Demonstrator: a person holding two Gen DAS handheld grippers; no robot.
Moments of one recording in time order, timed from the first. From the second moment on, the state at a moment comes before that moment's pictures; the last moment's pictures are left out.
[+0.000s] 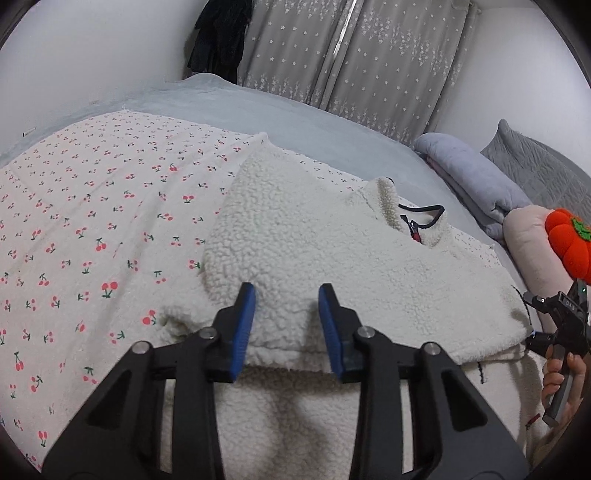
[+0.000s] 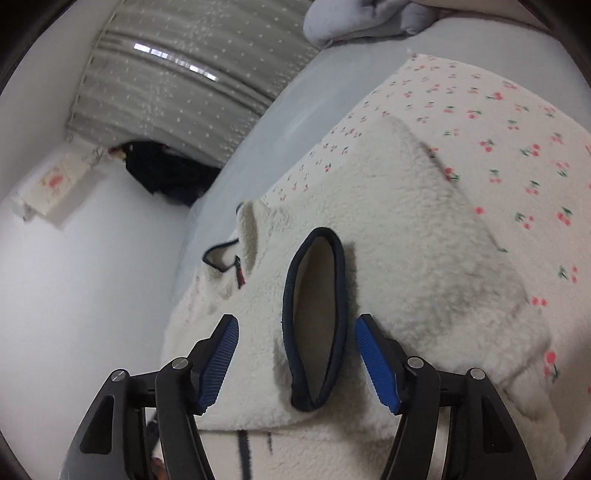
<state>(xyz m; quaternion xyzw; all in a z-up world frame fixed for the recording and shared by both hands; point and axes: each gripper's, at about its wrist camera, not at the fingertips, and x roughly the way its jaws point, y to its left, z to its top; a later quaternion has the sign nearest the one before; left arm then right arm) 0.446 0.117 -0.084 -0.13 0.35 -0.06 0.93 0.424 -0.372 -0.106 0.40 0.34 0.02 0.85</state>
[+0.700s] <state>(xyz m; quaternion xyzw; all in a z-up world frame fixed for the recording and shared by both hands) 0.443 0.120 -0.092 -0.15 0.42 -0.06 0.89 0.396 -0.341 -0.081 0.17 0.38 -0.08 0.90</state>
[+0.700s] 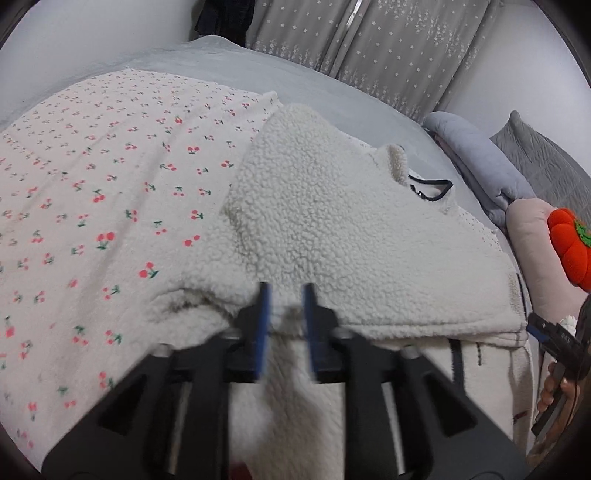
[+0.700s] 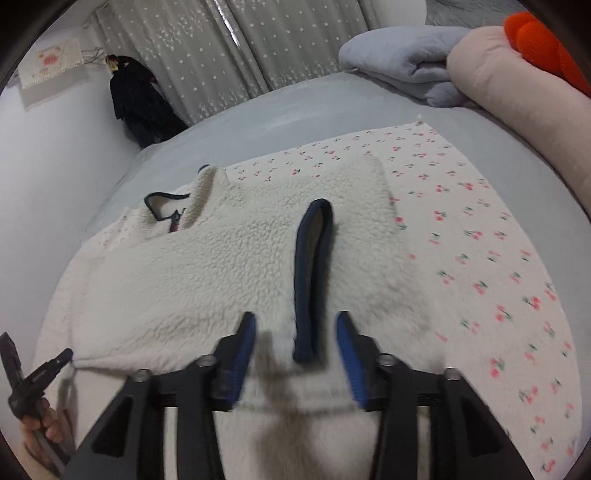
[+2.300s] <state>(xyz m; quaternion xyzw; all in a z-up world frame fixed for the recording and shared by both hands) 0.195 0.182 -0.128 -0.18 0.52 -0.25 0.80 0.081 -0.321 -0.156 0.36 0.41 0.11 0.83</state>
